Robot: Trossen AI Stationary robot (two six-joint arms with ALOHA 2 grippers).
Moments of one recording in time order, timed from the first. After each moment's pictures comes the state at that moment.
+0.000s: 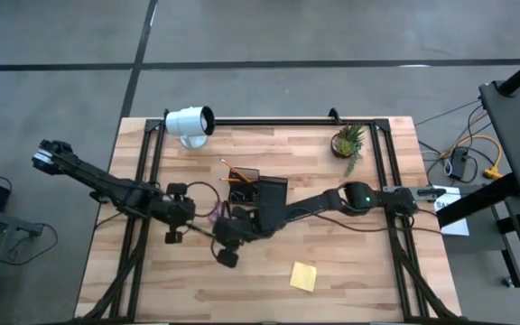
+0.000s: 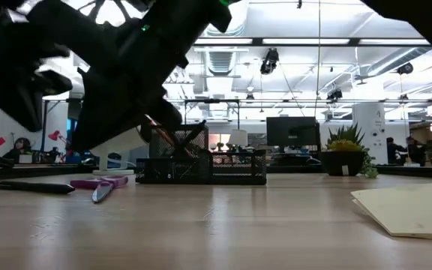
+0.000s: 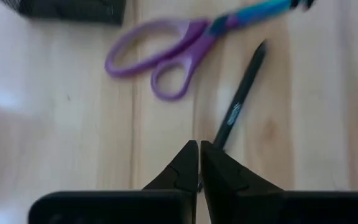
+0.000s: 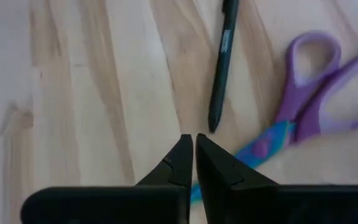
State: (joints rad) left arm -0.39 0.95 0.57 -0.76 -0.22 -0.36; right arm 0.22 2.46 2.11 -0.57 0.05 0.52
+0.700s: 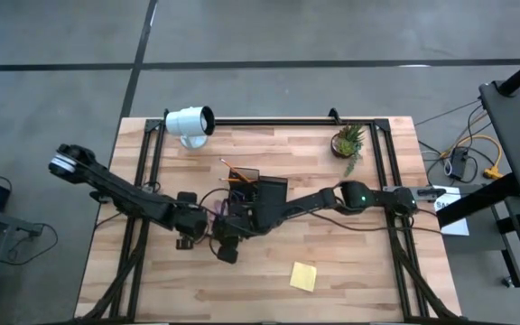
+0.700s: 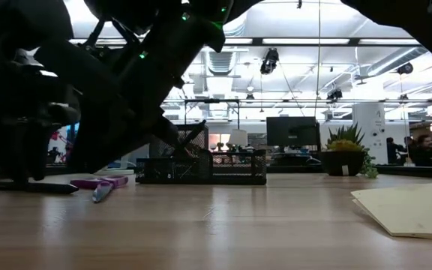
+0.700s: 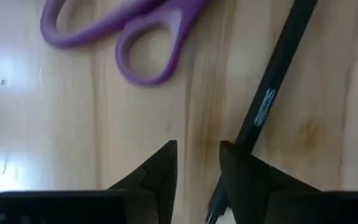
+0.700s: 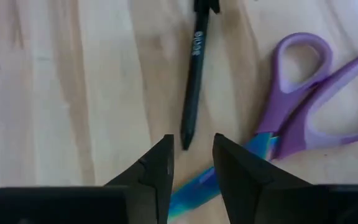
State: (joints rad) left arm -0.39 1.28 0.57 -0.61 -0.20 -0.38; right arm 0.19 2.50 2.10 -0.55 0.06 0.45
